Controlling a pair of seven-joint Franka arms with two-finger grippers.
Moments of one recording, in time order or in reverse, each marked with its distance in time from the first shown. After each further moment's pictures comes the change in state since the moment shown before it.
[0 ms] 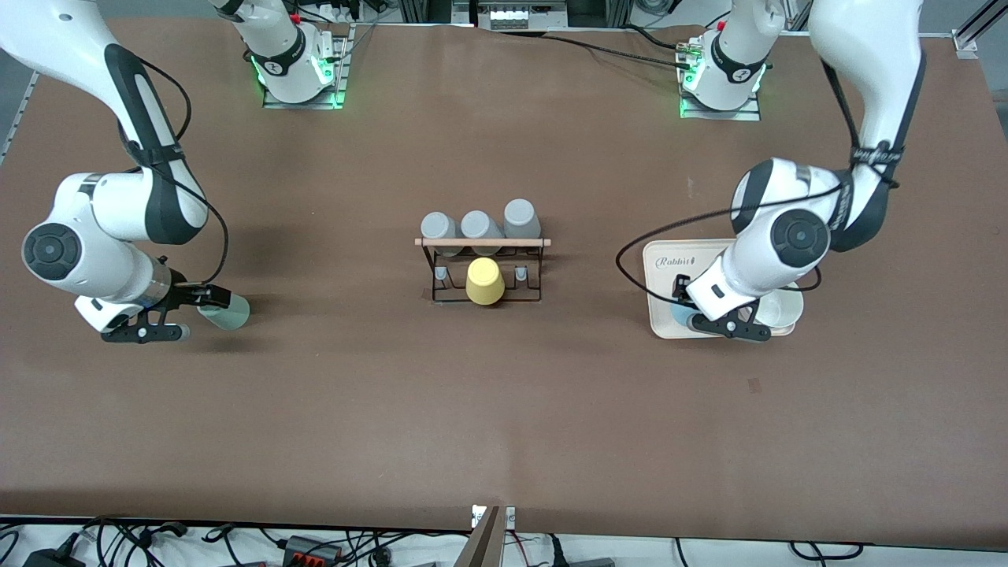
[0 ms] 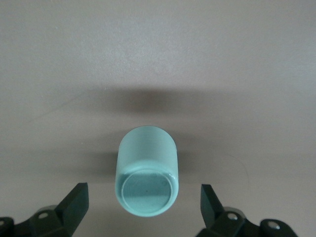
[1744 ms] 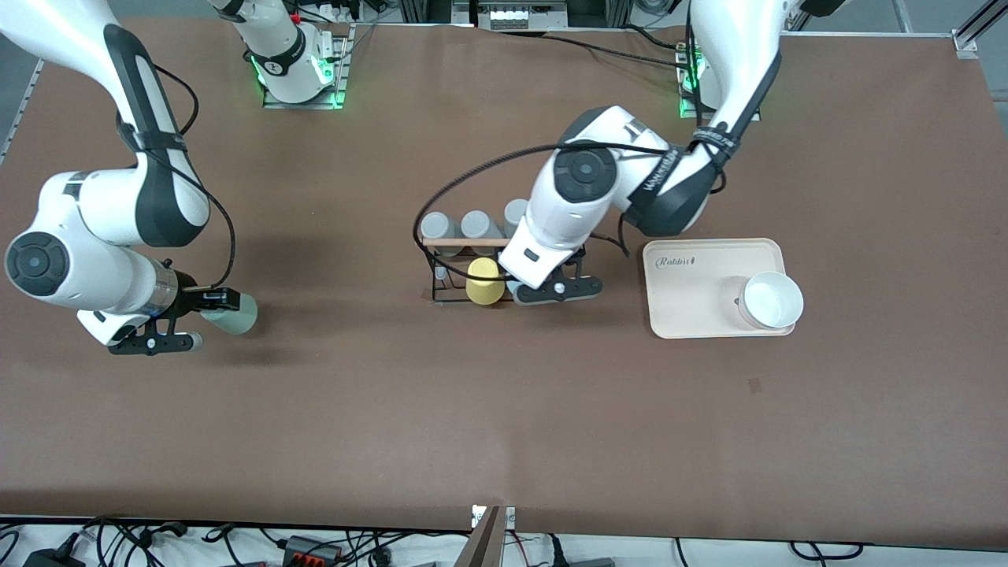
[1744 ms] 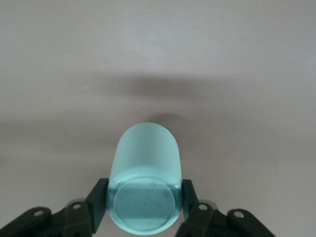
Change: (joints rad) left arm -0.303 0.275 -0.162 0.534 0.048 -0.177 -0.748; right arm 0.109 0.000 0.022 0.285 0.113 -0.355 0.030
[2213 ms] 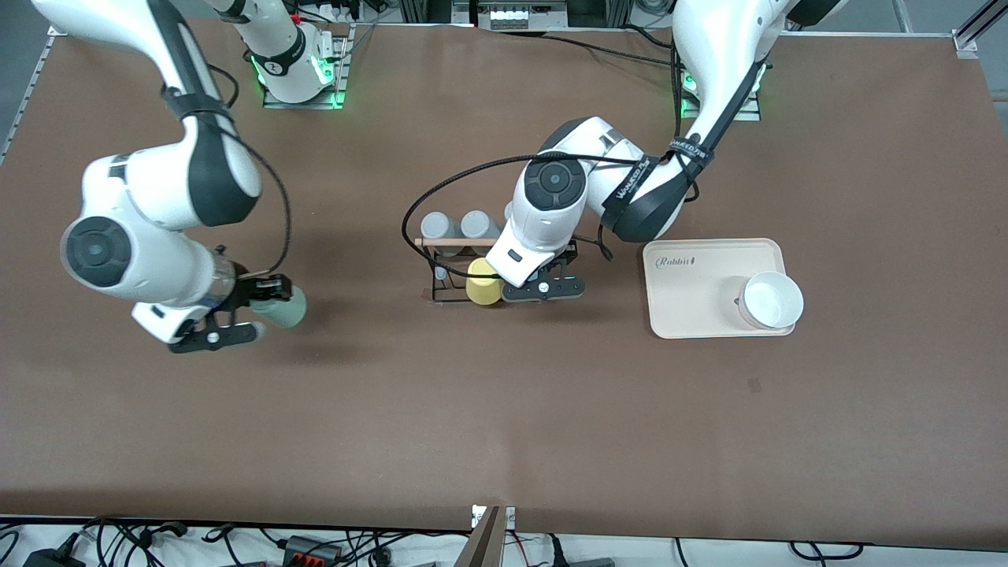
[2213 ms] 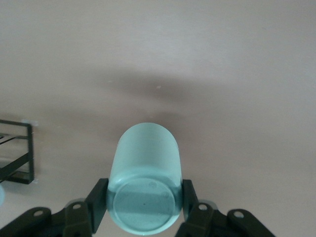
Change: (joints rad) left arm -0.015 0.039 0.001 -0.014 0.019 -0.010 0.016; right arm 0.160 0.005 0.003 0.083 0.011 -0.075 0.030
